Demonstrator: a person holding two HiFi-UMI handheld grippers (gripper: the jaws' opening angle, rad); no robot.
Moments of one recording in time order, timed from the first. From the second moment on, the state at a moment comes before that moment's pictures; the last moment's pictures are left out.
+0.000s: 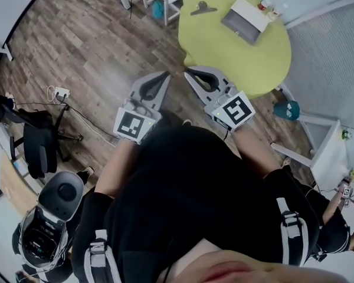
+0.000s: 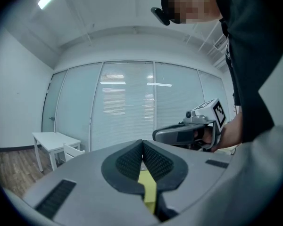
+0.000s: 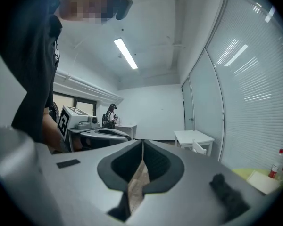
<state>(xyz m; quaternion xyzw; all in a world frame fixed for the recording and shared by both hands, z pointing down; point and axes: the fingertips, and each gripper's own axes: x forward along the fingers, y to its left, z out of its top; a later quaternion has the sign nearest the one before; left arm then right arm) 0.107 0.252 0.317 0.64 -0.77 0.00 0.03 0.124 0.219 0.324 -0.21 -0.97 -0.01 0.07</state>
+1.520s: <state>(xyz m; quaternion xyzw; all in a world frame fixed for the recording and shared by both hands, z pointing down) -0.139 0.261 0.328 0.71 -0.70 0.00 0.04 -0.110 0.225 0.341 -0.09 -0.99 0.00 0.09</state>
